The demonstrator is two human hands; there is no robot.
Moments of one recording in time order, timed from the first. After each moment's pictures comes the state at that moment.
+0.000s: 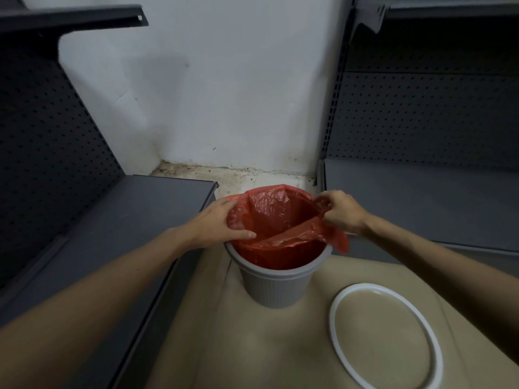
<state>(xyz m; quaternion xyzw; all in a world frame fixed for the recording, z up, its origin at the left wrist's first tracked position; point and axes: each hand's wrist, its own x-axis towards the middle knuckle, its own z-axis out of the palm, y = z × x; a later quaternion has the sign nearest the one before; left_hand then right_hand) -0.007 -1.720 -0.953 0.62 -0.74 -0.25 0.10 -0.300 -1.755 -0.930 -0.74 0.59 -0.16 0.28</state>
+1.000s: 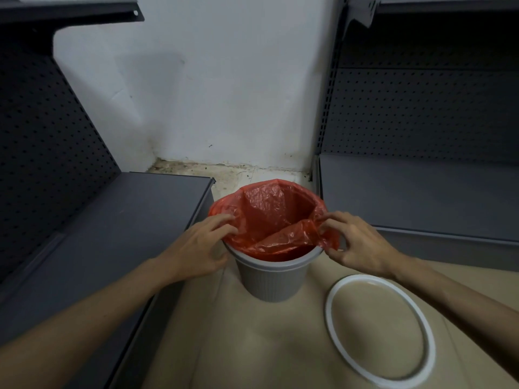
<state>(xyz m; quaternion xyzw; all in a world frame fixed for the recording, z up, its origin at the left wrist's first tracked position) 0.014 -1.658 -0.985 0.47 -0.87 -0.02 0.16 -0.344 -1.686 -0.967 -0.87 0.46 -0.15 0.07</state>
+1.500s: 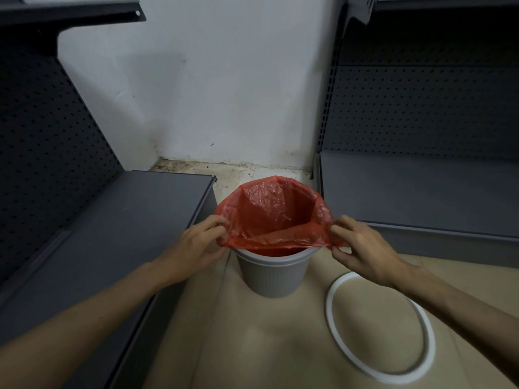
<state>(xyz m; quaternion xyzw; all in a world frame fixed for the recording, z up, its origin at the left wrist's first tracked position) 0.019 -1.649 -0.992 0.46 -0.86 -0.04 0.22 -0.355 -1.668 -0.977 -0.89 0.43 -0.18 0.03</state>
